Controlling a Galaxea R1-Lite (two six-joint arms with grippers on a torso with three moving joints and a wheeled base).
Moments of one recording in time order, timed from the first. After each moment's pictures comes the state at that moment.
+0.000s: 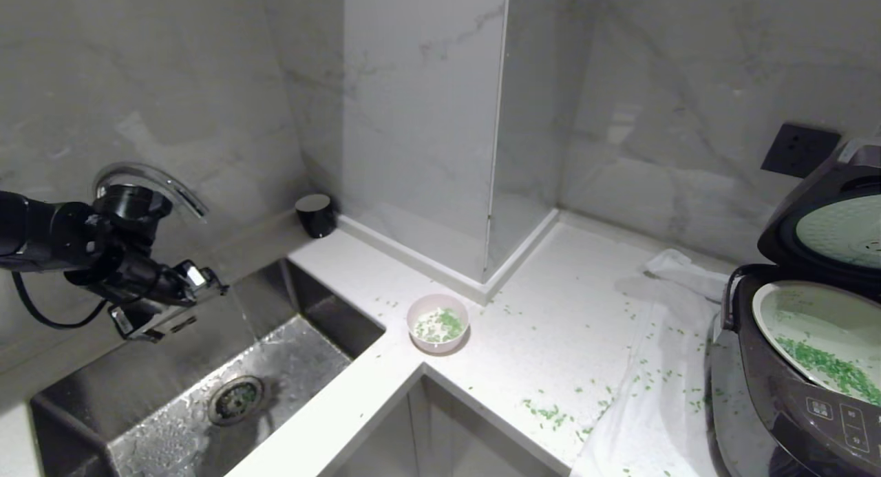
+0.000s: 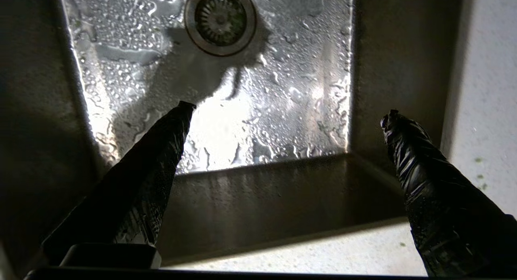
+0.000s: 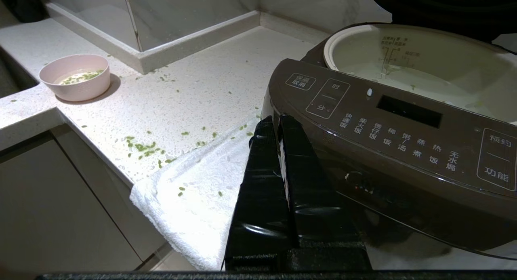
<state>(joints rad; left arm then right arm) 0.17 1.96 -1.28 0.30 0.05 -0.62 0.00 0.00 0.00 0.00 0.03 -0.06</state>
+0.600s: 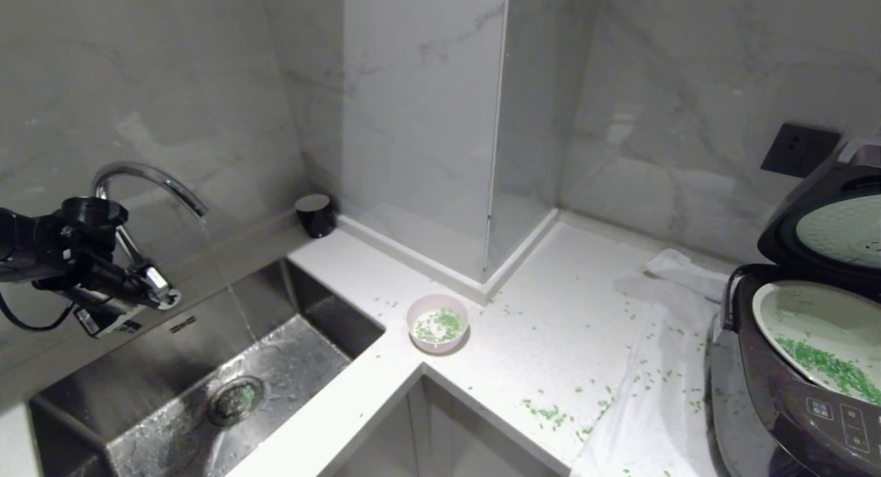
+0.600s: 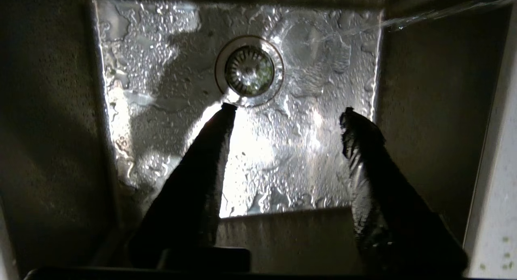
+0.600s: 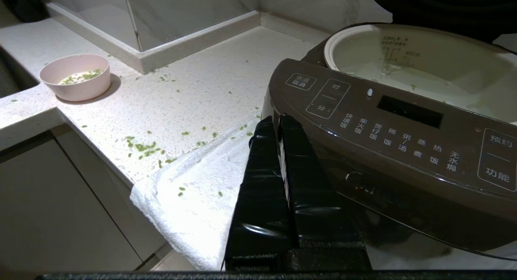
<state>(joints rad) 0.35 2.11 -1.40 0.23 0.05 -0.53 0.00 0.00 0.00 0.01 0.03 -0.06</state>
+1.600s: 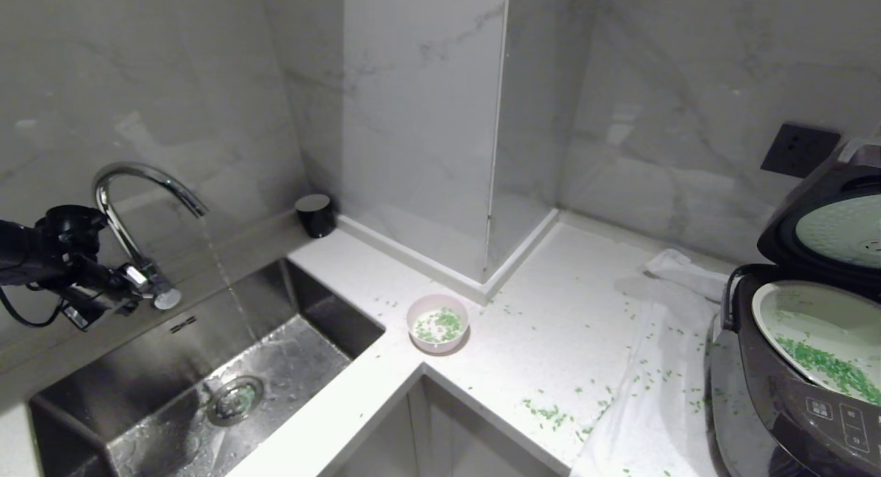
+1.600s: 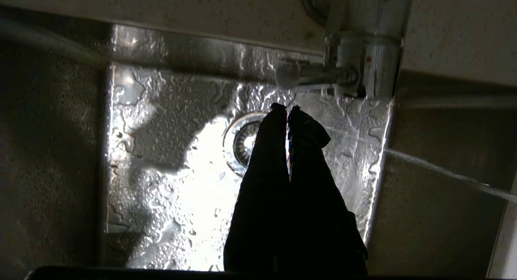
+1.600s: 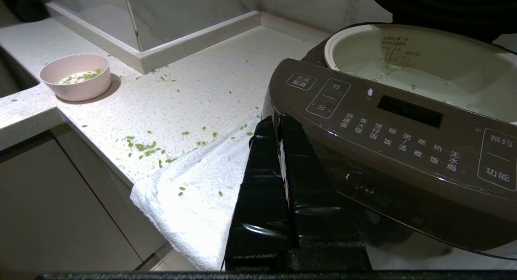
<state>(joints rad) 0.46 2.34 -1.69 0.23 0.08 -0.54 0.00 0.00 0.00 0.00 0.03 -0.06</state>
